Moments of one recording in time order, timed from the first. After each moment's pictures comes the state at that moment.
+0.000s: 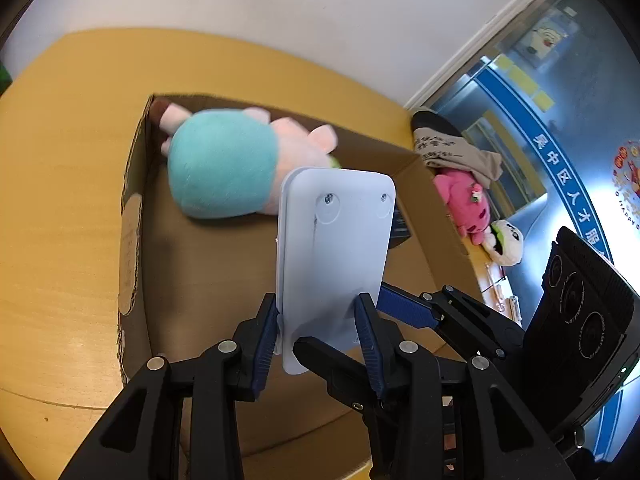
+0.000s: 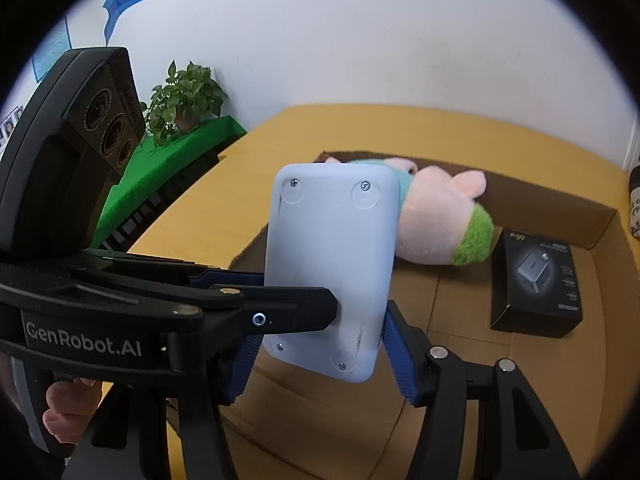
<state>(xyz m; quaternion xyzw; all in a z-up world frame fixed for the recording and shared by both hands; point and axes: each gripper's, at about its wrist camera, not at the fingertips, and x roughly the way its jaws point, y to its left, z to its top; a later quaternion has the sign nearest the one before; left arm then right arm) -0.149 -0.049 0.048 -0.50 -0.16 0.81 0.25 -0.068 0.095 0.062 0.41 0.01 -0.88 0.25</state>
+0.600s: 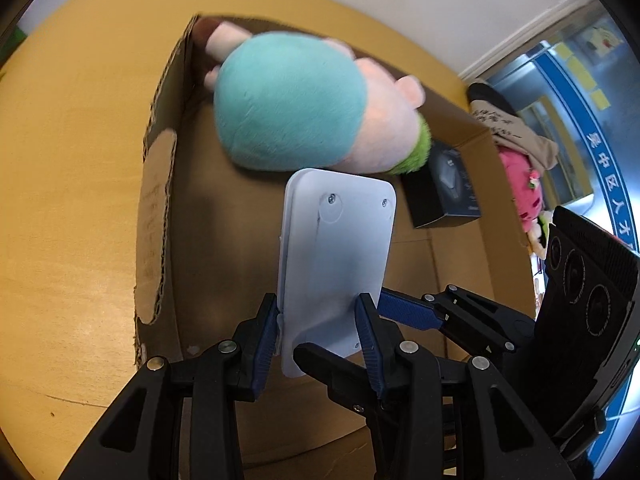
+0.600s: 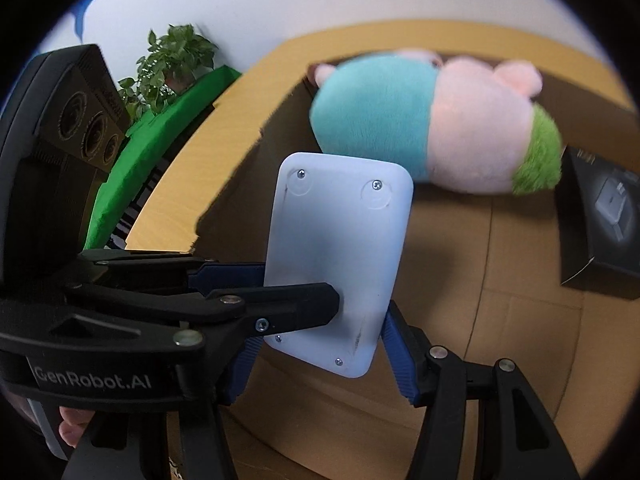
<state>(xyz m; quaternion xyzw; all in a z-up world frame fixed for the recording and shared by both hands) -0.178 -0.059 -0.003 -0.60 -0.15 0.76 0.19 -0.112 0.084 0.003 0.54 -0.05 -0.79 0.28</state>
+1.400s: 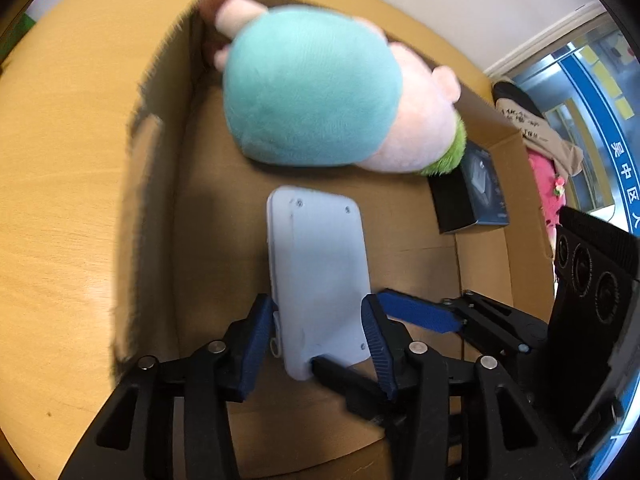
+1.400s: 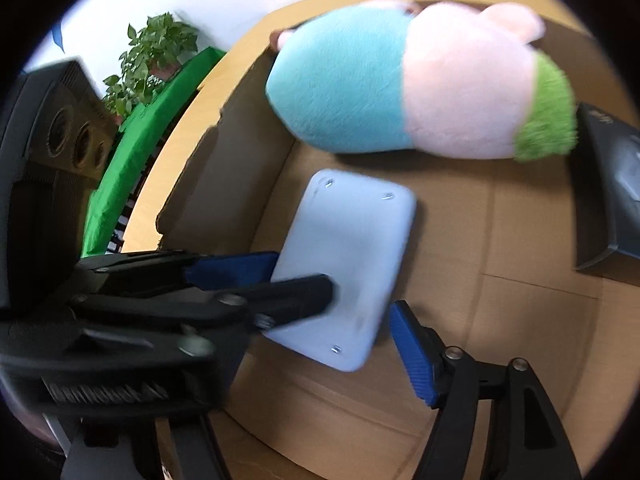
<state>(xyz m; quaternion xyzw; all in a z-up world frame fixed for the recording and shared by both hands) -0.187 -0.057 -0.005 -0.60 -0.15 0.77 0.15 -0.112 0.095 -0.007 0.57 -0.06 -0.77 0.27</state>
